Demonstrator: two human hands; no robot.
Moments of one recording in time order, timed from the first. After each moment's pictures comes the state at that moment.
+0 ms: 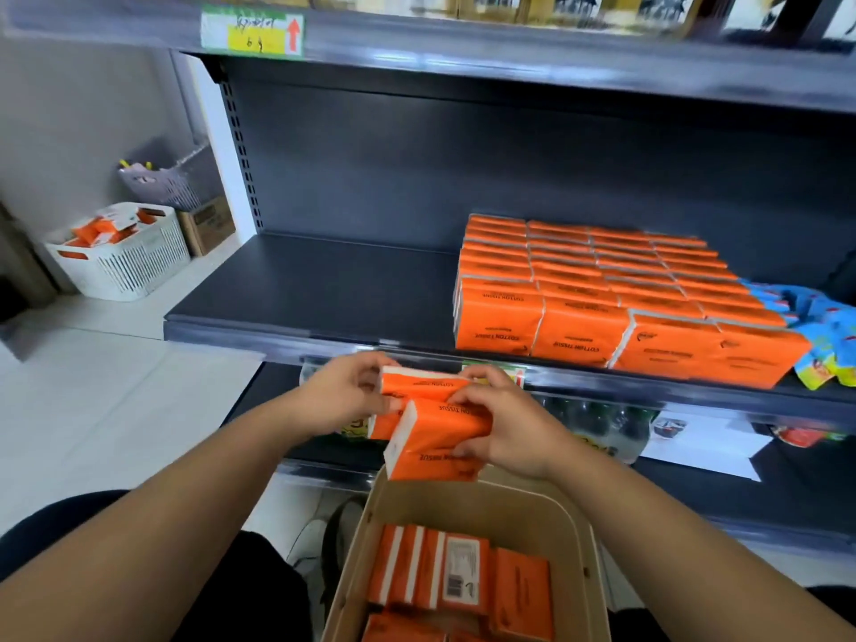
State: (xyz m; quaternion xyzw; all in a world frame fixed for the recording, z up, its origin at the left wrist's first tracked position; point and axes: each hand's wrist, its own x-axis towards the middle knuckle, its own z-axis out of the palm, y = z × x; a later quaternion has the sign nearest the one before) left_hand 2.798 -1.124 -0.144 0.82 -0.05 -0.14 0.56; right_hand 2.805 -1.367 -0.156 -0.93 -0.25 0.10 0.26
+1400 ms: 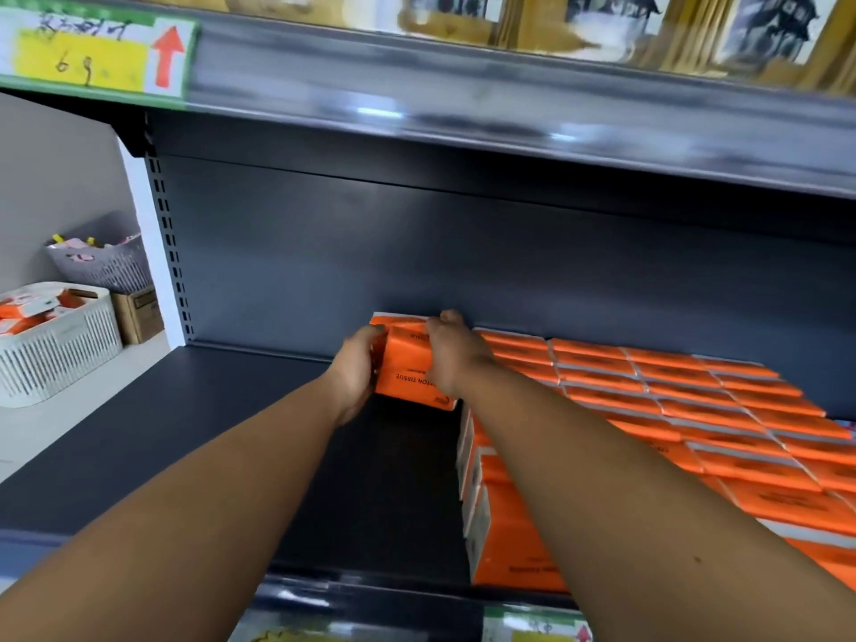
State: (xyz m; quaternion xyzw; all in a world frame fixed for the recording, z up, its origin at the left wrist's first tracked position) left_hand 3.104 -1.133 -0.125 0.62 0.06 -0.03 0.78; right_hand 3.128 -1.264 -0.094 -0.99 -0.12 -0.05 0.08
